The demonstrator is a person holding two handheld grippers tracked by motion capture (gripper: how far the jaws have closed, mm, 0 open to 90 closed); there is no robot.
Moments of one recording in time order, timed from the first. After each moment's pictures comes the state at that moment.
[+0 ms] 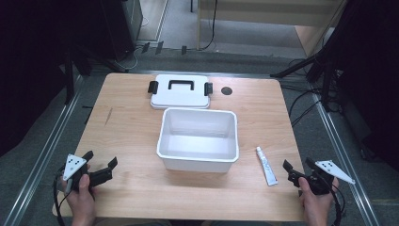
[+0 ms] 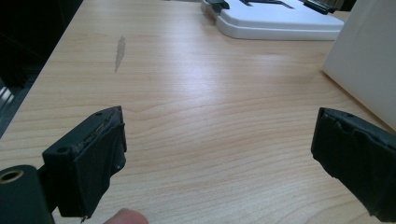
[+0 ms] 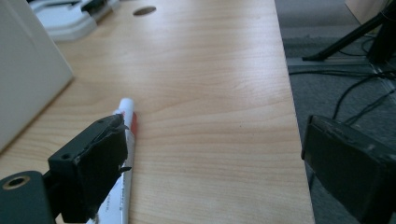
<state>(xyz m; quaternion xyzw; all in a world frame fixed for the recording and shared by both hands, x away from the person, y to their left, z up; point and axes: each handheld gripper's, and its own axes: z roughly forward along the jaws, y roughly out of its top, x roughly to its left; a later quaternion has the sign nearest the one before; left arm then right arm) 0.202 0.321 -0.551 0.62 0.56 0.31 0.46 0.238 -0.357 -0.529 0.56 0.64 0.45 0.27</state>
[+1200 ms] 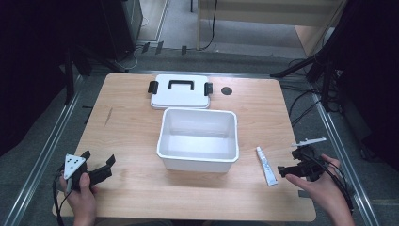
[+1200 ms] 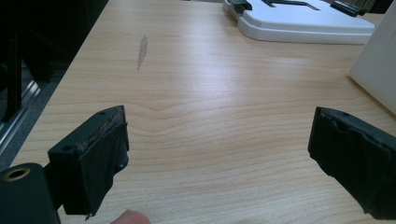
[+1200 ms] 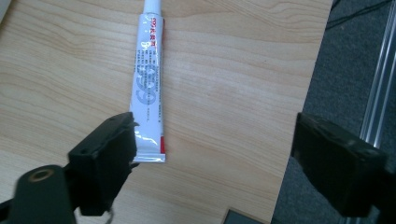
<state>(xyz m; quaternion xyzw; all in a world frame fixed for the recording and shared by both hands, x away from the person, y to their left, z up) 0.203 0.320 -0.551 0.60 0.58 0.33 0.44 0.269 -0.304 -0.451 0.56 0.80 0.14 0.15</state>
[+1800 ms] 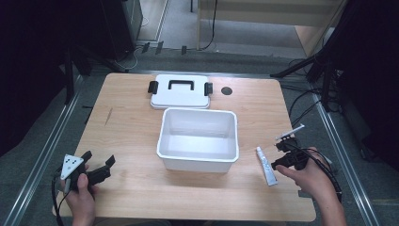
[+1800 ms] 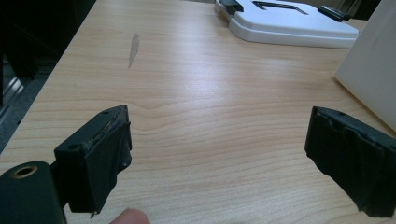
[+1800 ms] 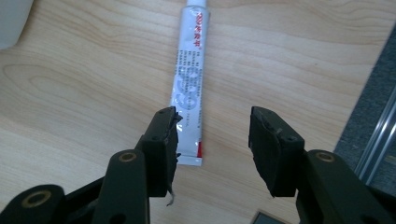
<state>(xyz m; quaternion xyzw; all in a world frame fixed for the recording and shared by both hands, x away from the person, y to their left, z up) 0.202 0.323 -0.552 0.60 0.58 0.31 0.46 0.297 -0.271 -0.450 0.55 0.83 0.08 0.08</state>
